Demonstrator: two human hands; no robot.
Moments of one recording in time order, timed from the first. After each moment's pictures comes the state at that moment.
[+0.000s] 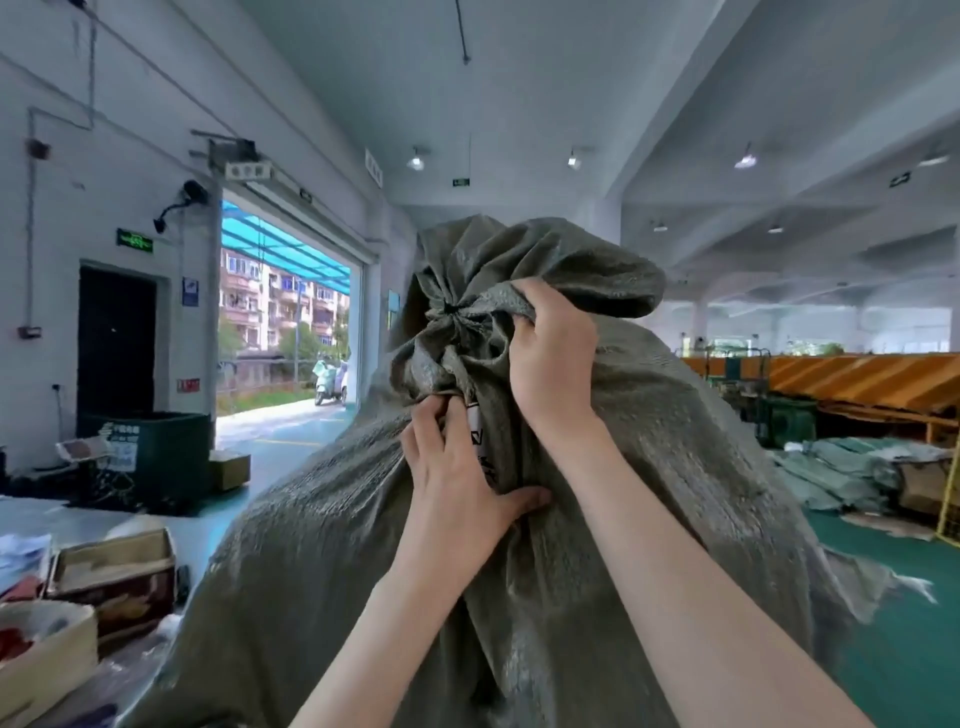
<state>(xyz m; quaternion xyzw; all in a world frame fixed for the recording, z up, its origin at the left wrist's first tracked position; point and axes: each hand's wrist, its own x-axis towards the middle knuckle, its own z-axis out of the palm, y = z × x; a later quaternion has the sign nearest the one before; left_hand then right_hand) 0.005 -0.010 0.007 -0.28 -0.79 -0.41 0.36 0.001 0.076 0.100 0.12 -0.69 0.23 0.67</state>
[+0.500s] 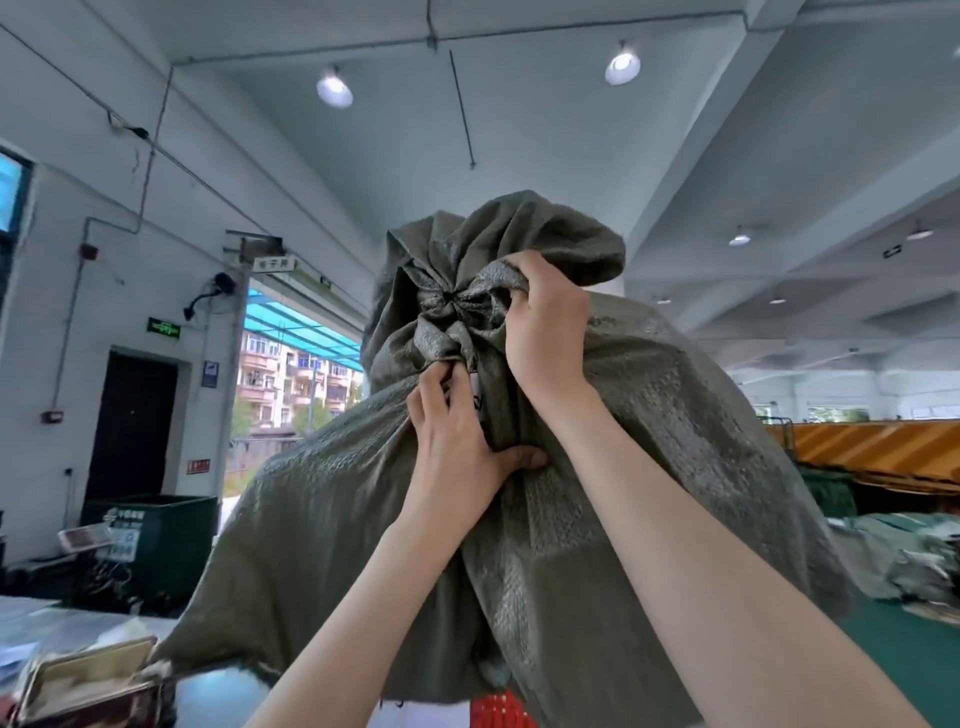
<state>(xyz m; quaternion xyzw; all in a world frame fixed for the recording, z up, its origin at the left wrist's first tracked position) -0.036 -0.005 0.107 -0.30 -0.73 -0.39 0.47 -0.018 0.071 0.199 0.18 -0.61 0.21 0.74</state>
